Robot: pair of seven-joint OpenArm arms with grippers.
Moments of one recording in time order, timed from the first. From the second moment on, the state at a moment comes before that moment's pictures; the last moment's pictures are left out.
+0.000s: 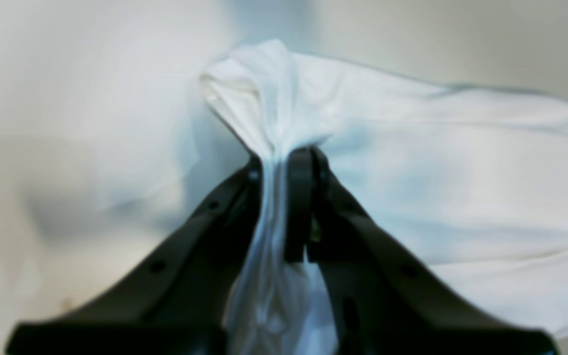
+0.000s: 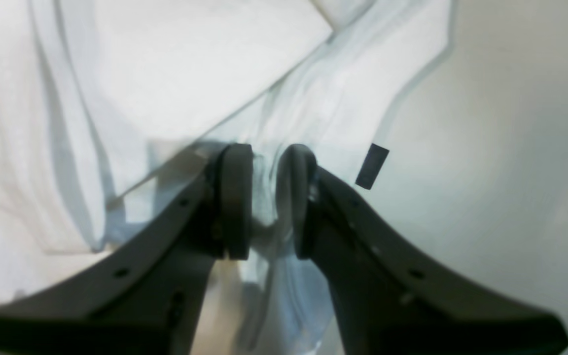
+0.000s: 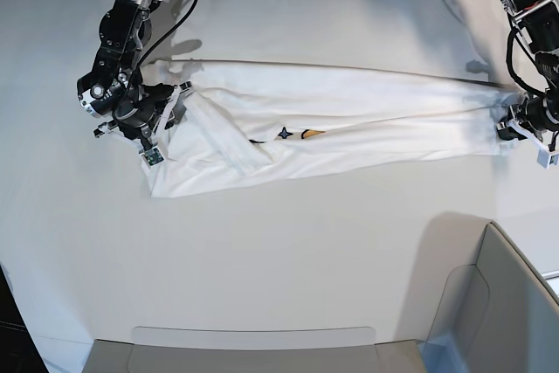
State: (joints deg) left arm -10.5 -35.7 -29.7 49.0 -27.5 -34.5 58.5; right arm 1.5 -3.5 18.6 97.7 -6.5 44.4 -64.1
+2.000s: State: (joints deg) left arm 3.7 -2.3 -17.8 114.9 -24.4 -33.7 78.3; right arm 1.5 -3.8 18.3 97.6 -5.8 44.4 -64.2
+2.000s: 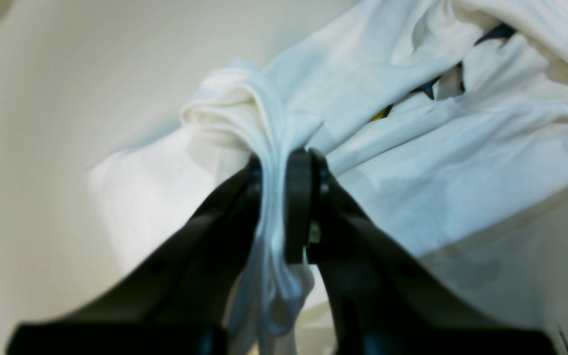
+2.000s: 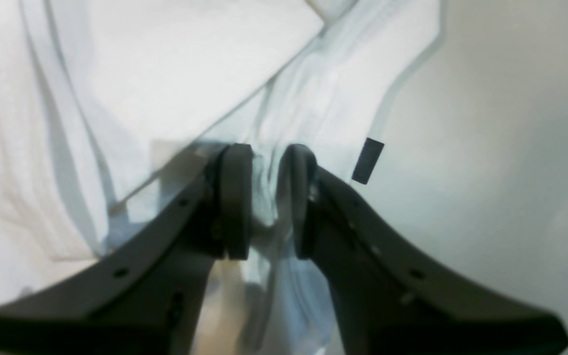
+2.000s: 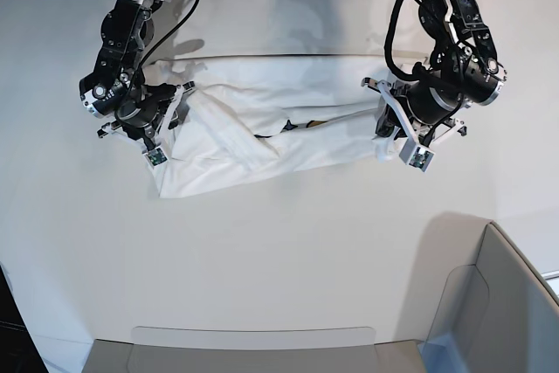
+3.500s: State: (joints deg) left arm 0.4 8.1 -23.5 108.3 -24.3 -33.5 73.5; right arm 0.2 -3.5 18.3 97.8 -5.6 44.4 -62.3
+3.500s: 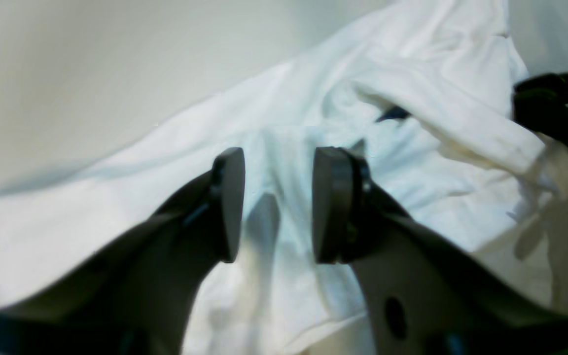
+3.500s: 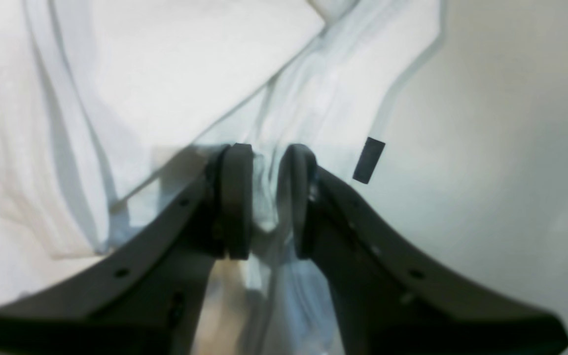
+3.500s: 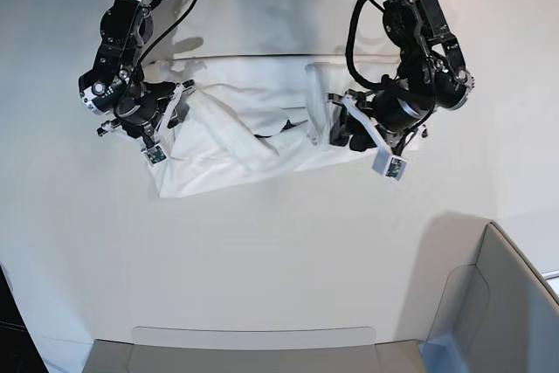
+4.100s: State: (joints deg) left arm 1.7 2.1 -18.5 103.9 -24.1 -33.5 75.3; right arm -0.1 -3.3 18.3 98.0 -5.4 44.4 -62.5
